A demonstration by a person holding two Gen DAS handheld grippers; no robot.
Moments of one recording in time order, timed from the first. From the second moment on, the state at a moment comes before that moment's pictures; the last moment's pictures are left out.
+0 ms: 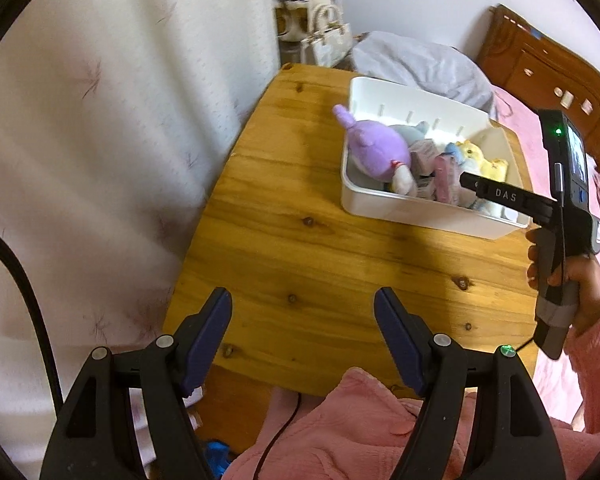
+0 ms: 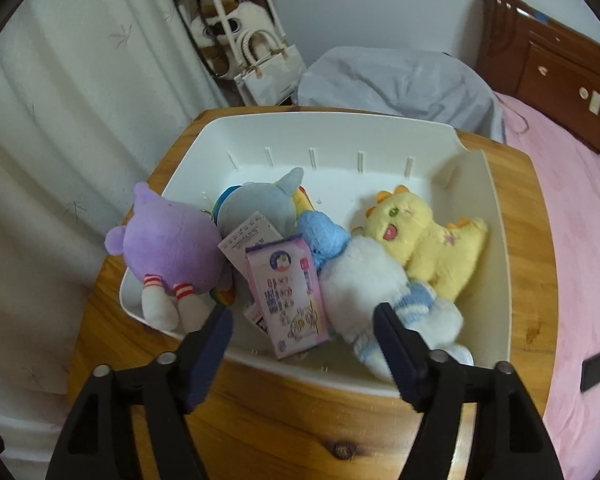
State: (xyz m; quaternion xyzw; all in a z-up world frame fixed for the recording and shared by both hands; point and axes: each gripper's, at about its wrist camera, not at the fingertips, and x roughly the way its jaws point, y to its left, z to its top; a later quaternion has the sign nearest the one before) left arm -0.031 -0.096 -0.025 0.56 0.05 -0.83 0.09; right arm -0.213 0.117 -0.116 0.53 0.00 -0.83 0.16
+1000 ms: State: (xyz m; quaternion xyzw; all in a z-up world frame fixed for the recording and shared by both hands) left arm -0.076 -0.084 -0.005 0.53 -0.03 -0.84 -0.05; right arm -0.061 0.111 -0.023 0.55 -0.08 -0.83 0.07
